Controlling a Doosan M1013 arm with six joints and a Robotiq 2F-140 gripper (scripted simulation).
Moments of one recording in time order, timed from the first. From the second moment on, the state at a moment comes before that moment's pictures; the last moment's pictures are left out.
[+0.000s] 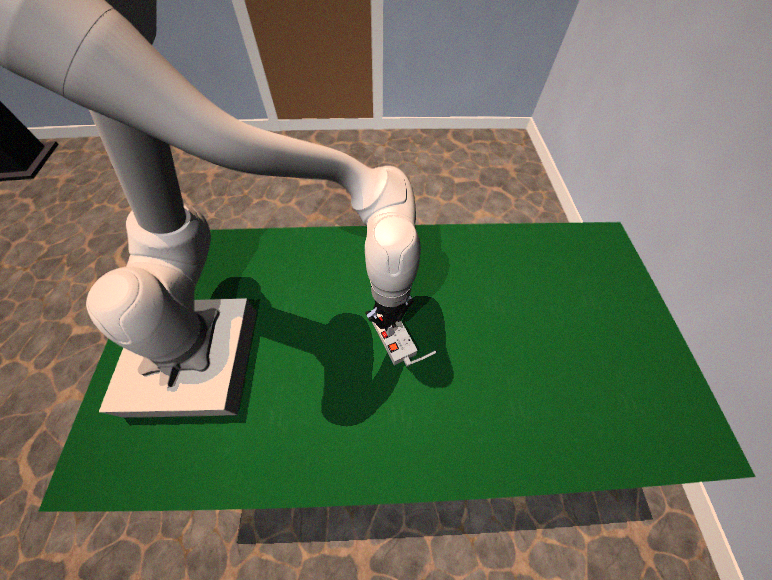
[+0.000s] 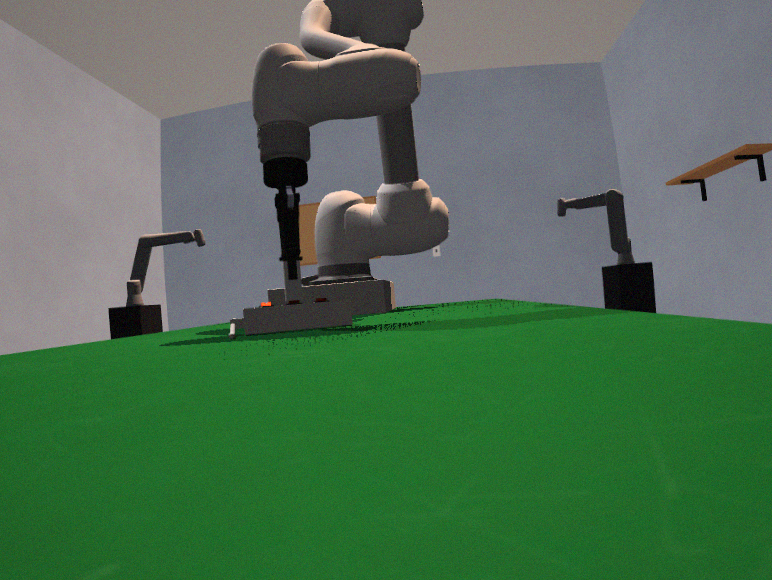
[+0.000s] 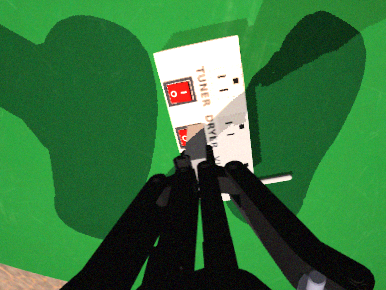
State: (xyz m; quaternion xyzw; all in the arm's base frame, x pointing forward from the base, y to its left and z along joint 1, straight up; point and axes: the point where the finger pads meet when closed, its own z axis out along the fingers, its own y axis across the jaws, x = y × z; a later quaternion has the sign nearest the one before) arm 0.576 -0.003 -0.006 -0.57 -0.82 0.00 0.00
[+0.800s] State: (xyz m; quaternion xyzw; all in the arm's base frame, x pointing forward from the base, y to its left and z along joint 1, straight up) arm 0.576 -0.003 -0.010 -0.57 -0.82 0.00 0.00
